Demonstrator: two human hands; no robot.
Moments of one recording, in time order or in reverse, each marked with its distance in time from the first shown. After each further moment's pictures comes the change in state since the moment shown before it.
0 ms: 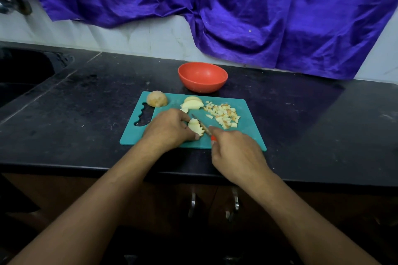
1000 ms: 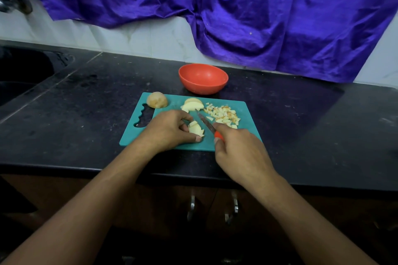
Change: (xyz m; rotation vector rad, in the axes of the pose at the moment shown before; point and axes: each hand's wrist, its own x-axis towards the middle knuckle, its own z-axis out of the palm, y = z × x) left_hand -0.002 -0.004 -0.007 0.002 -0.036 0.112; right_hand -0.001 -0.002 -0.015 0.062 0.024 0.067
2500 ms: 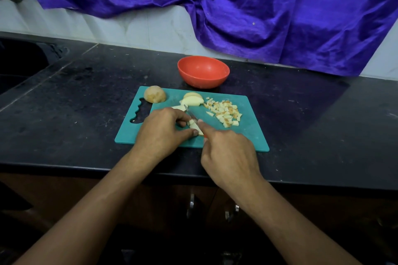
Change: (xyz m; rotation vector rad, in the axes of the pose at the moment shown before) left_hand -0.010 -0.011 0.017 0.053 0.280 0.100; right_hand 0.002 -0.015 0.026 -0.044 0.046 -0.069
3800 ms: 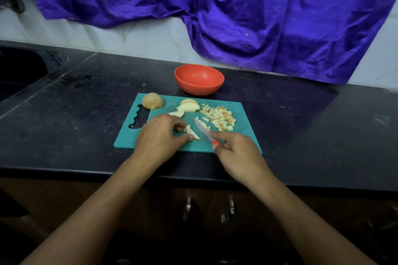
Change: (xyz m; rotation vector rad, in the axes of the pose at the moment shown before) left_hand -0.003 0.003 0.000 0.087 0.026 0.001; right_hand 0.002 0.043 -0.003 0.394 -0.129 0.190
